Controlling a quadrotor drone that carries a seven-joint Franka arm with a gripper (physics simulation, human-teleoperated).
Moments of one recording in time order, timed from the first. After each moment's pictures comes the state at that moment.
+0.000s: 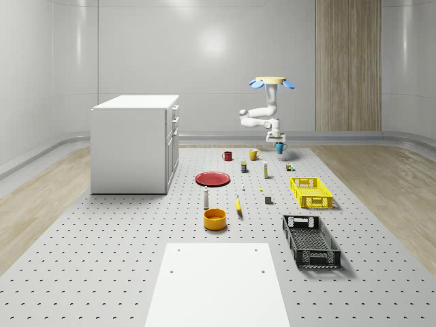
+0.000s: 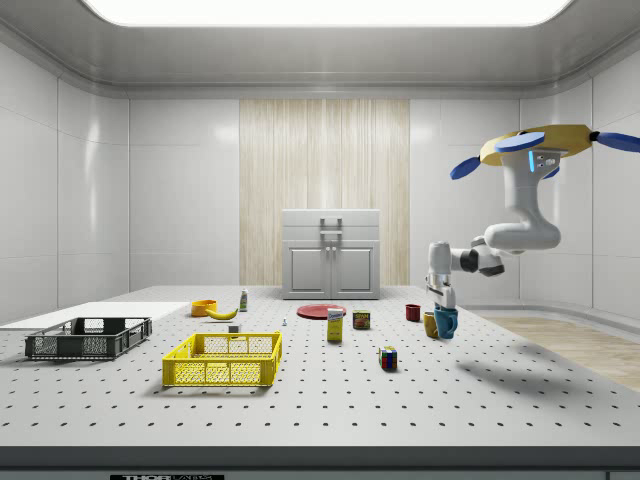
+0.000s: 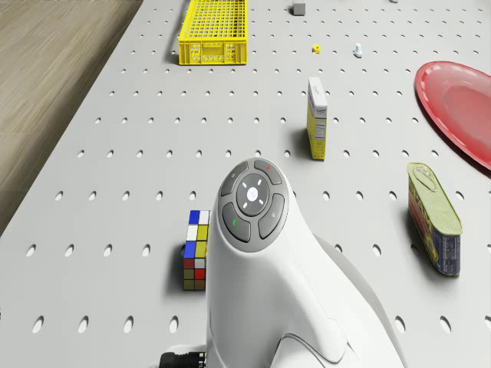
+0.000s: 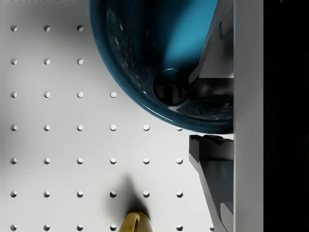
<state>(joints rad) -1.17 -1.35 1.21 -2.78 -1.98 1.49 1.62</state>
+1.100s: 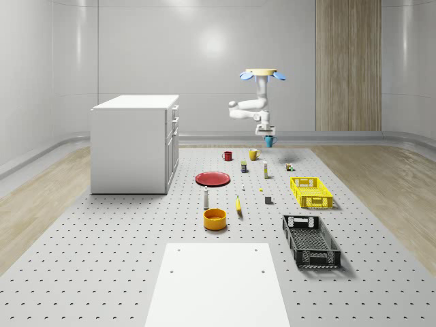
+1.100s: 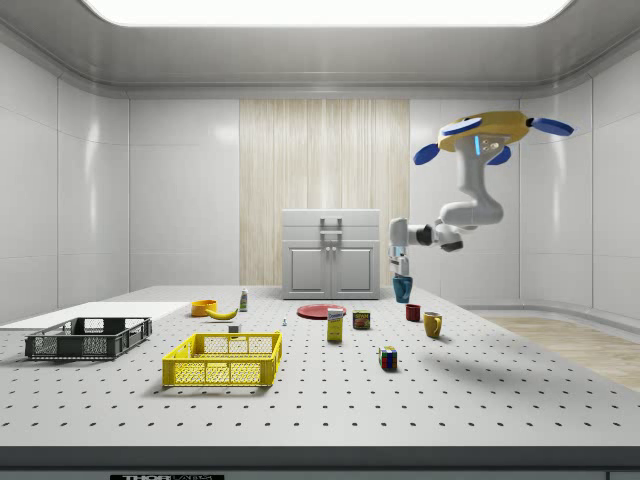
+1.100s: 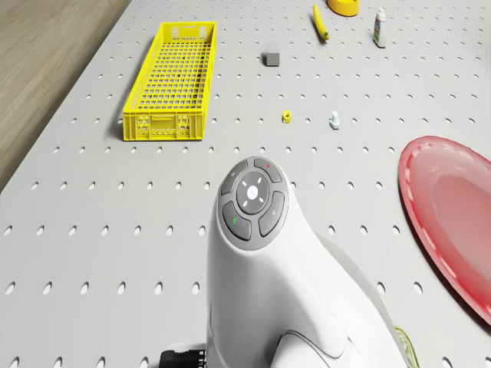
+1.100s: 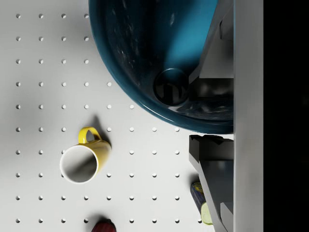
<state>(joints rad) -1.19 -1.39 1.22 -2.78 -1.96 1.52 1.63</state>
